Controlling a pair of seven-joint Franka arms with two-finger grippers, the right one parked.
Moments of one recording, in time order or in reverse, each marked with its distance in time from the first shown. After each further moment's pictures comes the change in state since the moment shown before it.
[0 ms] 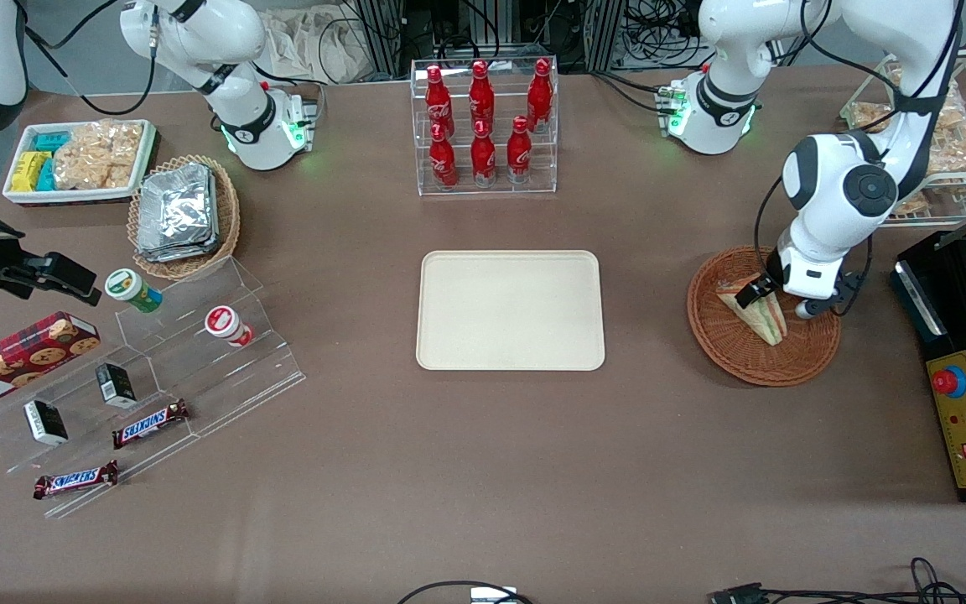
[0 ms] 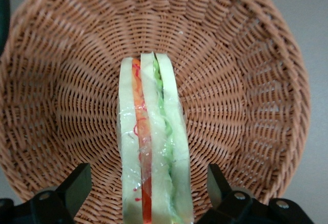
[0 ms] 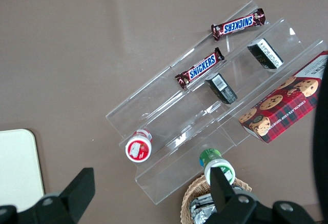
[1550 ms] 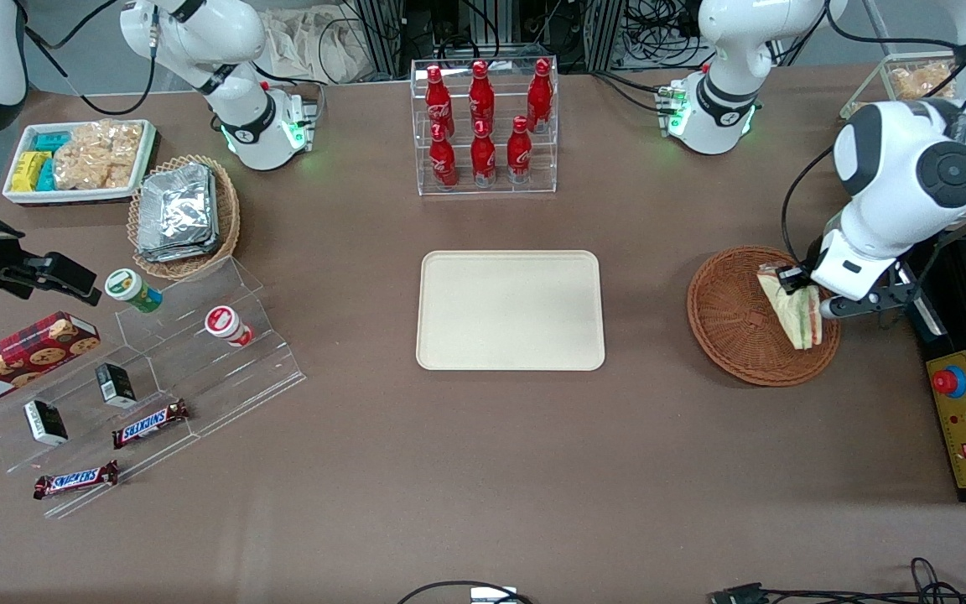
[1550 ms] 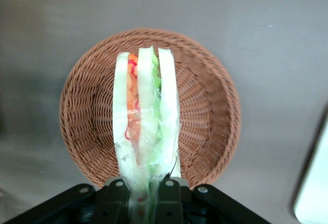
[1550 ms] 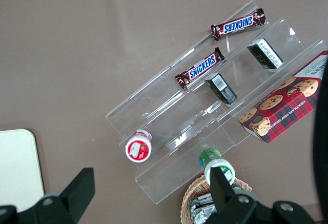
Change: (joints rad) arm -0.025 -0.108 -0.013 0.363 0.003 -0.533 0.384
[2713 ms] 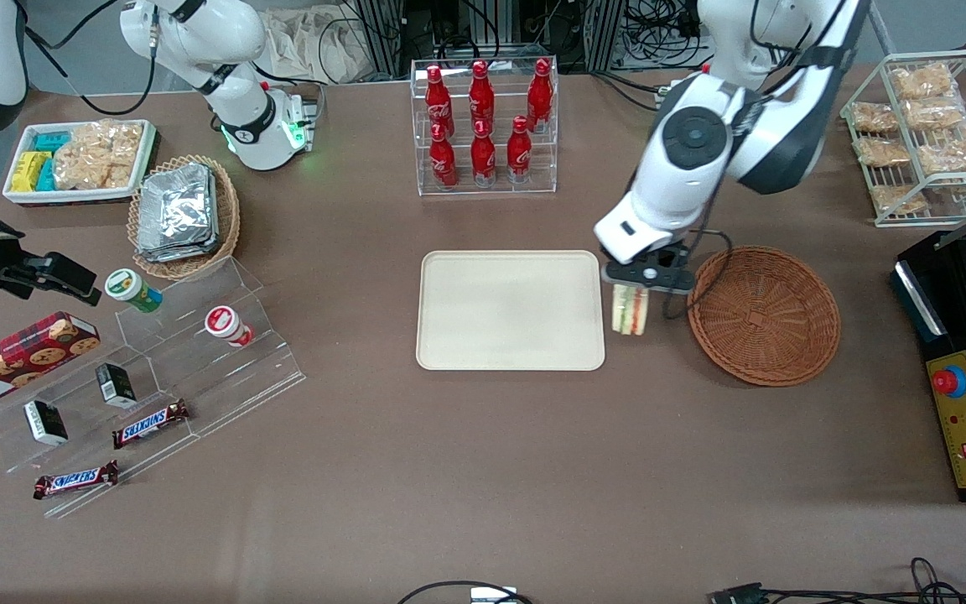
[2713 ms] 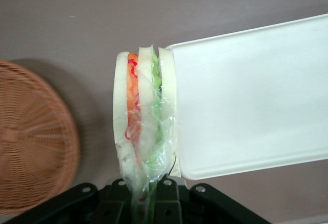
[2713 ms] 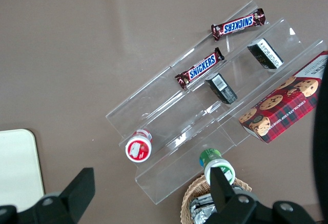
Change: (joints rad) arm -0.518 0.145 -0.015 0.140 -0.006 0.022 -0.218
